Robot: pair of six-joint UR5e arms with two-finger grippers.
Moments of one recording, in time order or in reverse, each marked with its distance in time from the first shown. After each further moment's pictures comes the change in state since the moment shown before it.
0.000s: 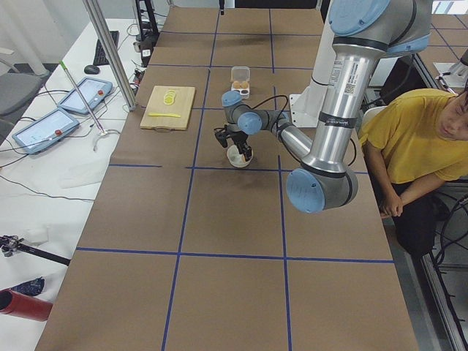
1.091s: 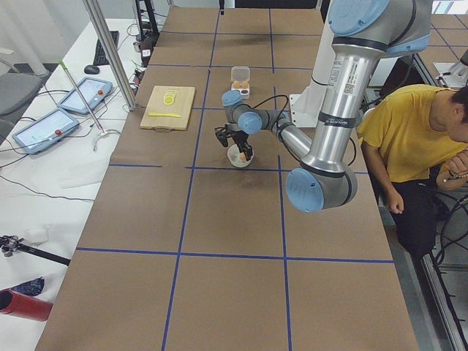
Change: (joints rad) left arm 0.007 -0.006 0.001 -0.001 -0.004 0.000; right arm 0.000 0.000 0.003 -0.001 0.002 0.000
